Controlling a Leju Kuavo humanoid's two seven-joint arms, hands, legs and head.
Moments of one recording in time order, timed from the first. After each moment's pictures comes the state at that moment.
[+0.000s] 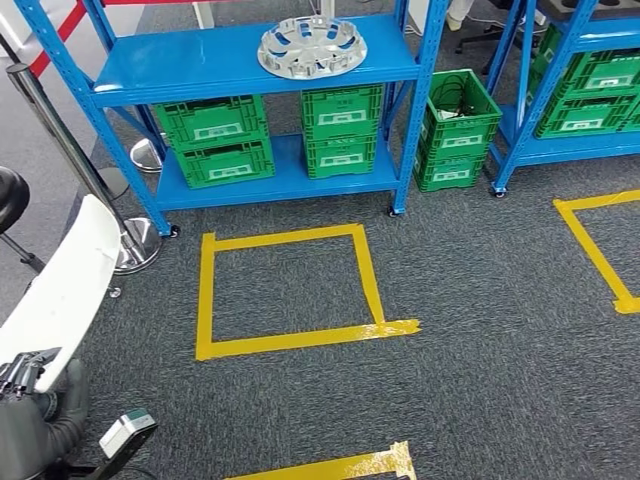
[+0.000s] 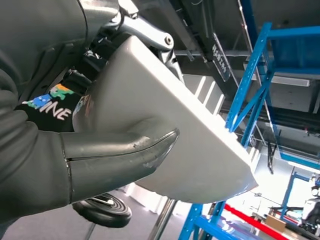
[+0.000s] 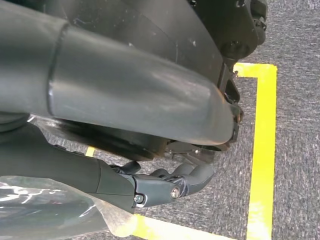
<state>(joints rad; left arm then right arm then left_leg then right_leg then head) 0.33 -0.15 0.08 -1.88 -1.05 0.70 -0.52 0.00 0.15 0.58 -0.18 -0.45 -0.12 -0.34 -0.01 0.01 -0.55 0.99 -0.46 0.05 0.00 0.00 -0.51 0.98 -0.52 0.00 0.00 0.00</state>
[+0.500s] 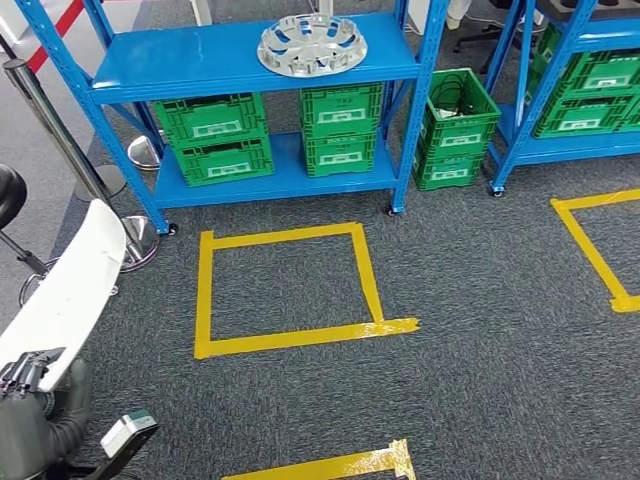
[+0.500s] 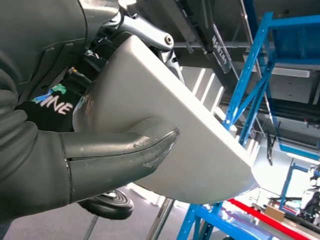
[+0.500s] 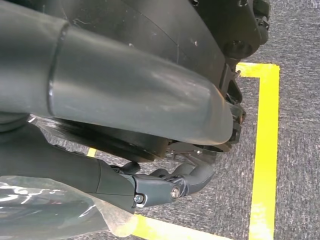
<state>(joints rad) 0.33 -0.11 0.04 -1.88 -1.06 0.70 -0.47 0.00 0.15 0.58 -0.18 -0.45 -0.12 -0.34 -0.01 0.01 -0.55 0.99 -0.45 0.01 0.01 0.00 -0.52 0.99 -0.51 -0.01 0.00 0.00</state>
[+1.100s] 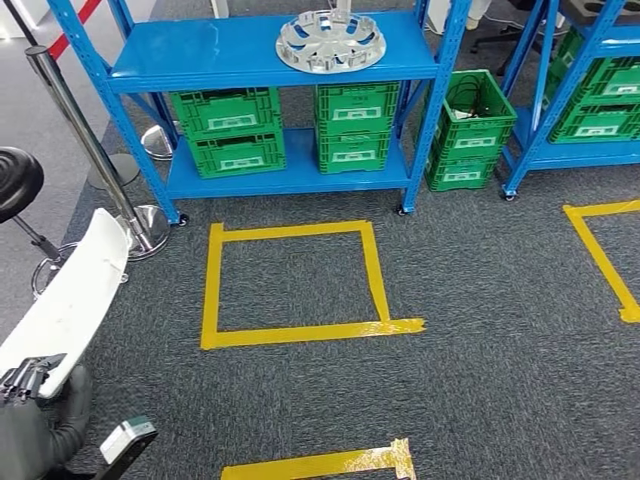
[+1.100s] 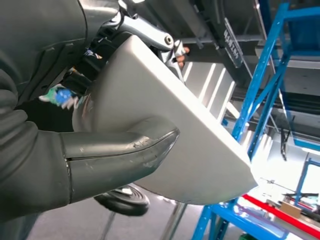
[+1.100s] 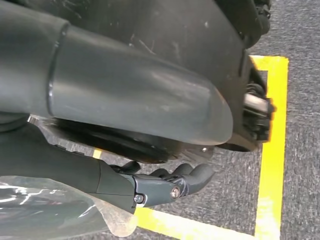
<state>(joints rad) 0.36 -0.11 0.05 -1.87 -1.05 0.70 -0.47 0.00 0.15 0.58 -0.17 -0.47 -0.15 -0.34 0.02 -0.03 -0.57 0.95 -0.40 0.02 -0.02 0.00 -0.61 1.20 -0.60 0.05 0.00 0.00</state>
